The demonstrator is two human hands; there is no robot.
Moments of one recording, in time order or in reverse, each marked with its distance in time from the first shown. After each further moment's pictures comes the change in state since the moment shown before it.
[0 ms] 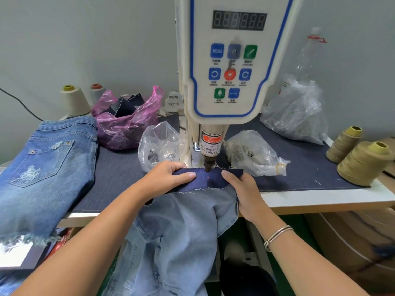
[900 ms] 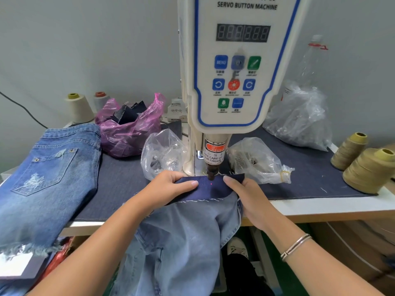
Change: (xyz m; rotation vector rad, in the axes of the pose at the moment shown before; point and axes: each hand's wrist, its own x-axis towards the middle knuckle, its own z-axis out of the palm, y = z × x) left_hand -0.015 0.015 0.002 -0.221 0.002 -0.068; right_hand -0.002 -0.016 0.003 -0.147 0.000 0.097
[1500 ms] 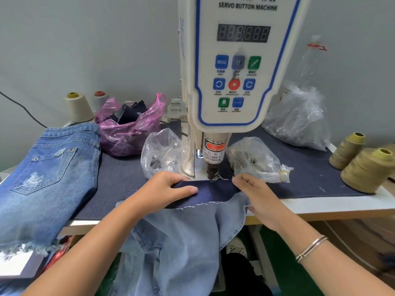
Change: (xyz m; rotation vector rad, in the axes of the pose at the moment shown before) left_hand -0.010 -0.005 -0.009 0.275 -0.015 0.137; right_hand -0.020 -0.013 -0.017 -0.222 -0.137 -0.117
